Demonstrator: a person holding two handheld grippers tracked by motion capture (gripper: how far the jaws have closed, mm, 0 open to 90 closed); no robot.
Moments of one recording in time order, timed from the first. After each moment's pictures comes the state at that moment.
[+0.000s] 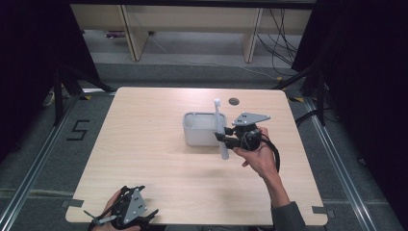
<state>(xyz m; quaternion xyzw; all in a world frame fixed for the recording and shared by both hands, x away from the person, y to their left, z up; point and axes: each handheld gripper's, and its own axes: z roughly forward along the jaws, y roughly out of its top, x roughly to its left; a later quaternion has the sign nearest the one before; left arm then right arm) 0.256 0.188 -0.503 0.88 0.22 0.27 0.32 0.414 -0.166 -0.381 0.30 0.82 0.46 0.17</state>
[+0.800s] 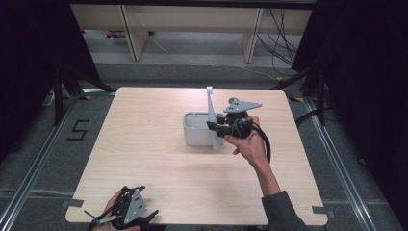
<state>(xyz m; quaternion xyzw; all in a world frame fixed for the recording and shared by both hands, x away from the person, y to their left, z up) 0.256 0.189 -0.502 0.89 0.22 0.26 0.31 0.439 -0.143 -0.365 0.31 0.81 0.47 0.16</state>
